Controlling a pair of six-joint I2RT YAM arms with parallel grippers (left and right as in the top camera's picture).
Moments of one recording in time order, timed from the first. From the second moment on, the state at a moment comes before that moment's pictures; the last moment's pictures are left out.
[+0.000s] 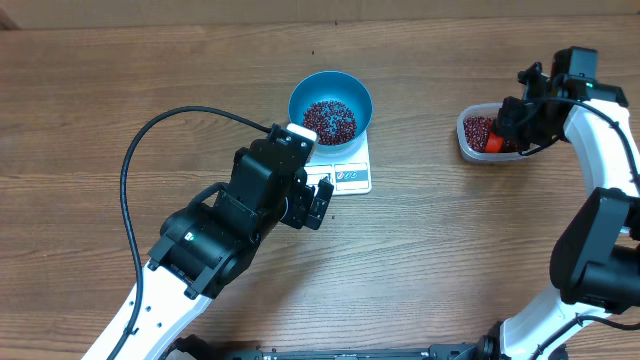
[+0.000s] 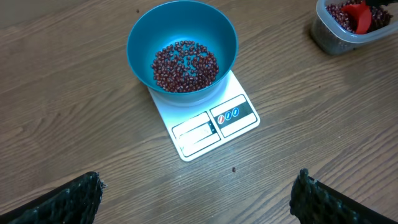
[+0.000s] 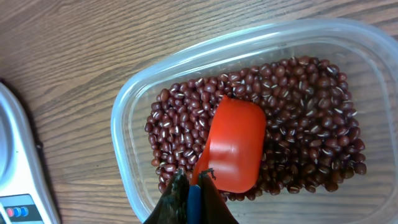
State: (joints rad) left arm -0.63 1.16 1.19 -0.81 -0.16 -0.16; right arm -0.24 1.91 1.50 -0.86 -0.31 0.04
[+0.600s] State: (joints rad) left arm -0.63 1.16 1.19 -0.81 -0.16 -0.16; right arm -0.34 1.93 1.50 -0.86 -0.41 0.04
